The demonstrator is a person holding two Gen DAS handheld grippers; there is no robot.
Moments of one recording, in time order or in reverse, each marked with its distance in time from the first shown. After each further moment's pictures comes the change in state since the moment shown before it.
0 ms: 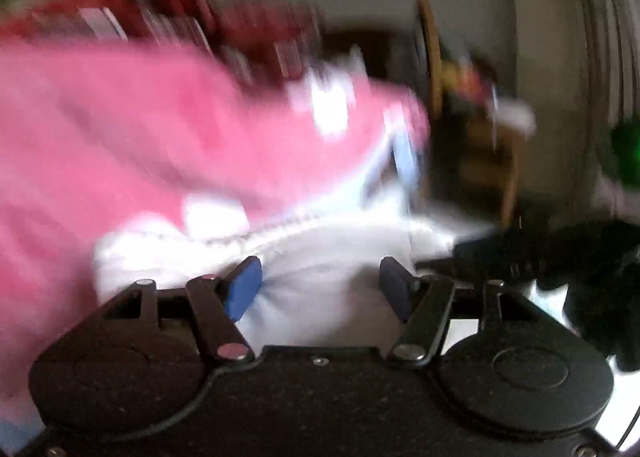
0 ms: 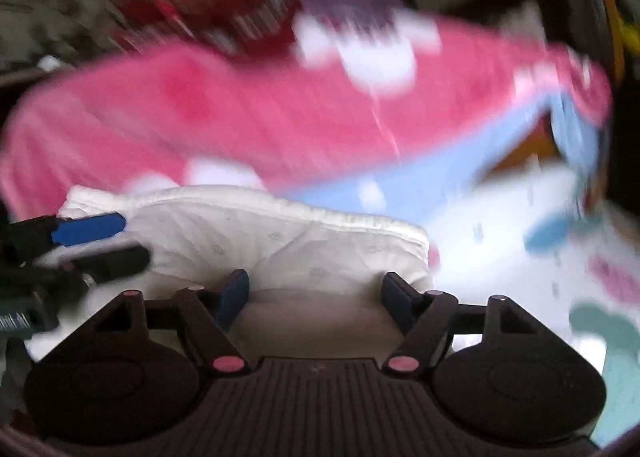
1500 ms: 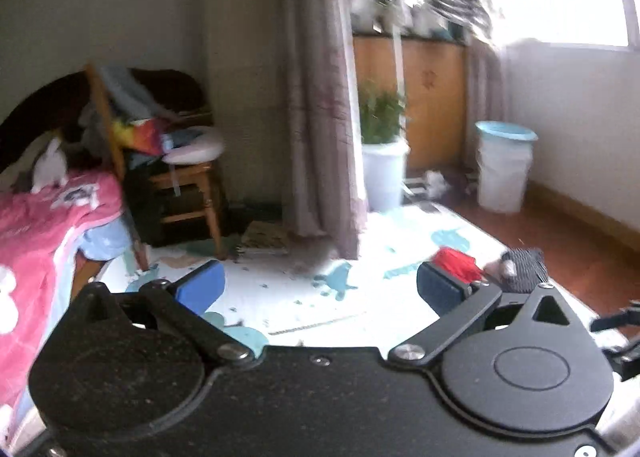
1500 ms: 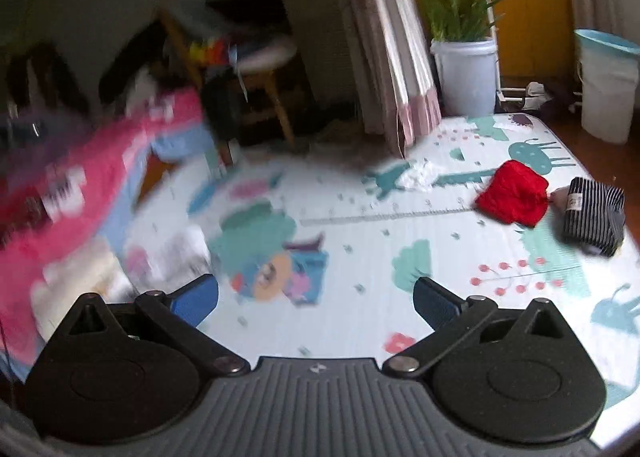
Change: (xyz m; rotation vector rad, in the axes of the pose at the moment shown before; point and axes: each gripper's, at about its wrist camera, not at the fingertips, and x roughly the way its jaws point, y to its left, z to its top) left arm -0.299 -0.381 0.209 0.403 0.018 -0.676; right arm -0.606 0.044 -0.220 0.691 -0.221 -0.735
